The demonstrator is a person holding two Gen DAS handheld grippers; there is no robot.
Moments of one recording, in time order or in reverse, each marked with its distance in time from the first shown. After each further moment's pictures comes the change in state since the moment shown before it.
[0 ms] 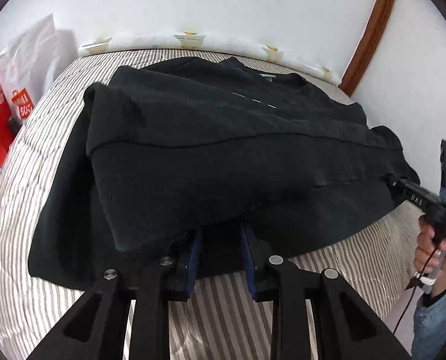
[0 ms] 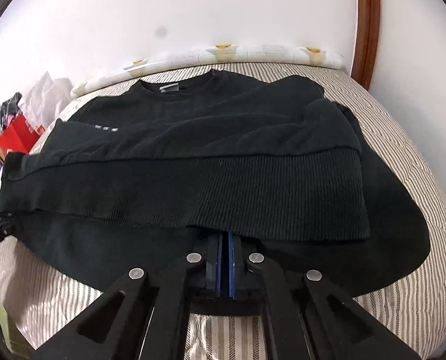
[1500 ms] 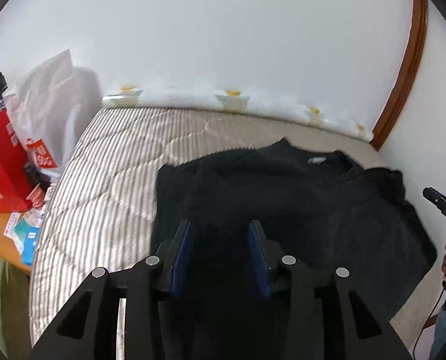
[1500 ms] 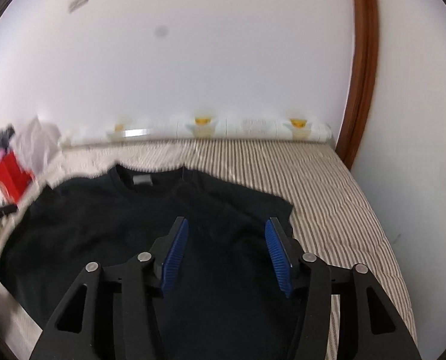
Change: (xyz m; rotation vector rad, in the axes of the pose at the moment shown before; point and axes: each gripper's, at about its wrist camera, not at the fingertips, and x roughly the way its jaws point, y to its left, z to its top) left arm 0.000 0.074 0.110 -0.053 -0.139 0.085; right arm -0.017 -0.034 0.110 -0.068 -0.180 -0.062
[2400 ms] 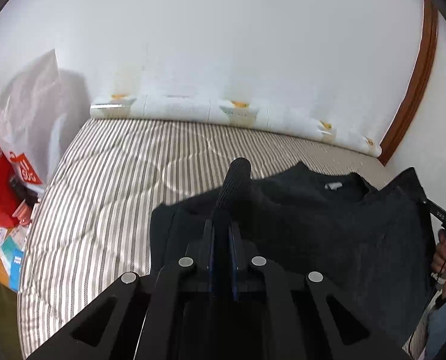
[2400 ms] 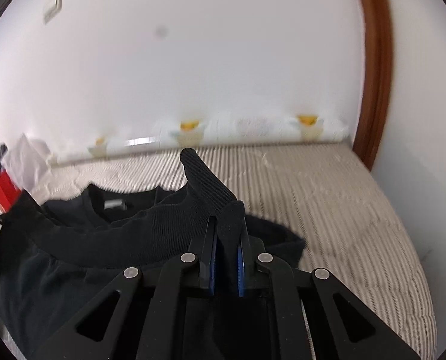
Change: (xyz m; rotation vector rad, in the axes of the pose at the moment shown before) left arm 0.049 0.007 0.041 -0.013 -0.043 -0.024; right arm 0.083 -0.045 0.030 0.087 -0.039 0.064
